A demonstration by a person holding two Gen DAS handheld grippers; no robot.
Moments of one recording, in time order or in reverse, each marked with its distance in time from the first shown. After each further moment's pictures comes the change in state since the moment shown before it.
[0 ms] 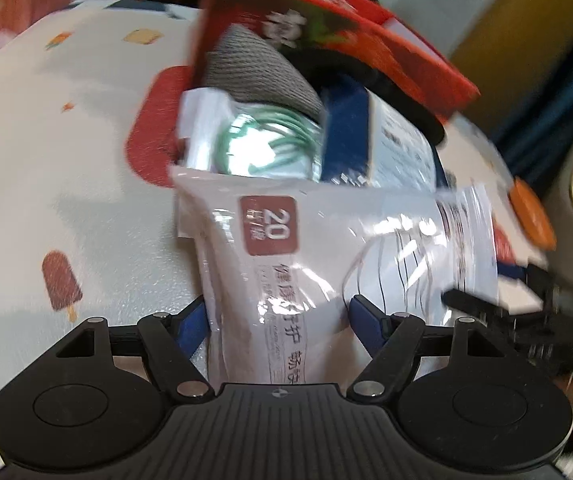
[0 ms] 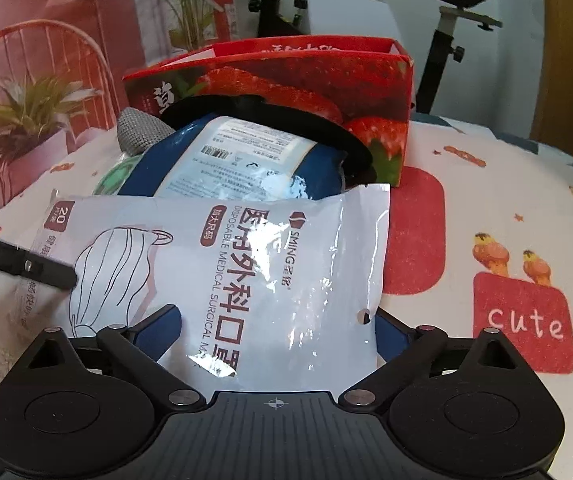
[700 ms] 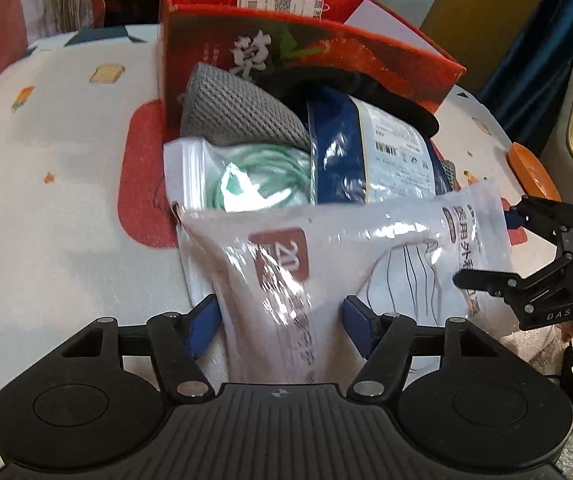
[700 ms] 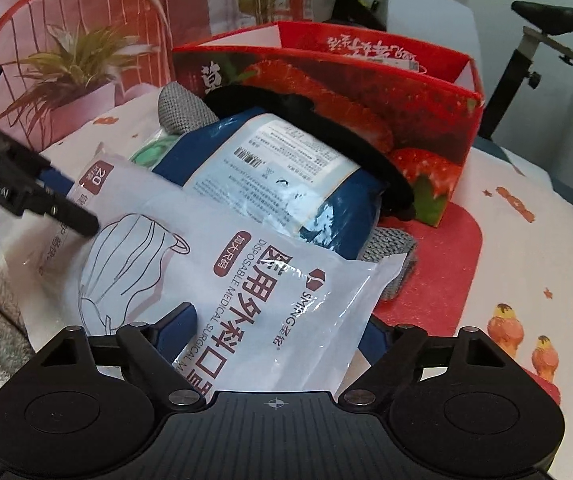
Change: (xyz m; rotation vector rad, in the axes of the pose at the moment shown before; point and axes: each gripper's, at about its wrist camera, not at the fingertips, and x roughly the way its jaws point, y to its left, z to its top) left arm -0.001 0.001 0.049 0.151 0.059 0.019; right arm 0.010 -0.009 0.039 -0.216 0.107 0.118
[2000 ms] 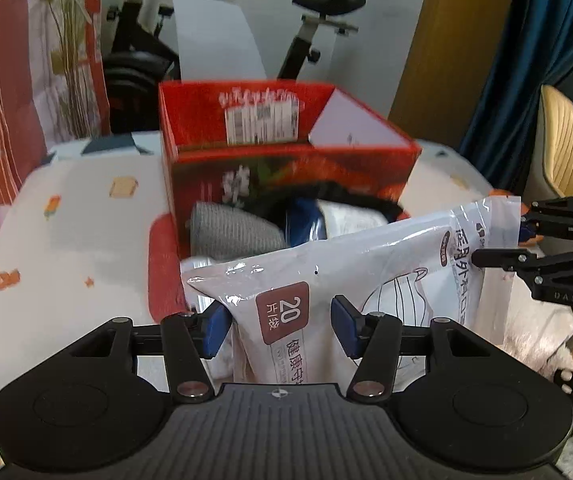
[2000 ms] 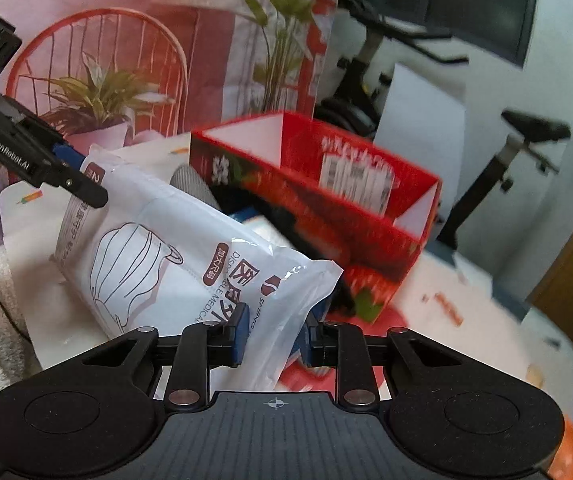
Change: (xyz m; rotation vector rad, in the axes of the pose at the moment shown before) left arm -0.079 -0.032 0.014 0.096 -0.247 0.058; right arm -0.077 0.016 0.029 -0.181 -0.150 -0.108
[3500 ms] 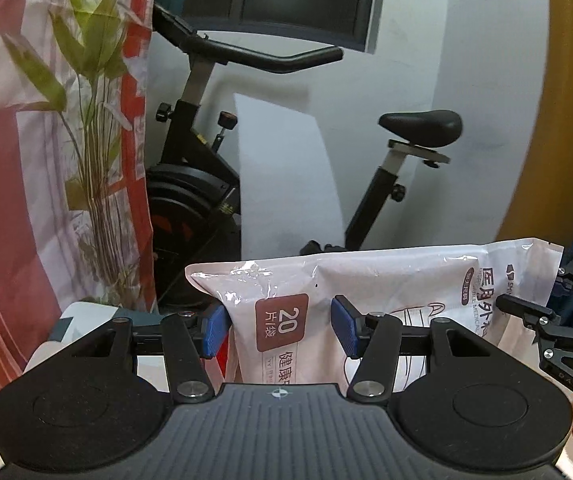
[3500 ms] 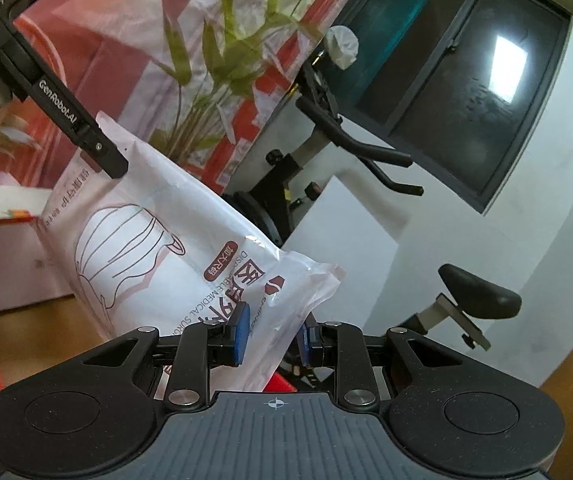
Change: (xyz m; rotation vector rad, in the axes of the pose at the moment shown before) left arm 0.117 0.049 0.221 -0.120 -0.264 0.185; right arm 0.125 -0.133 0.170 -0.297 -0.260 -0.272
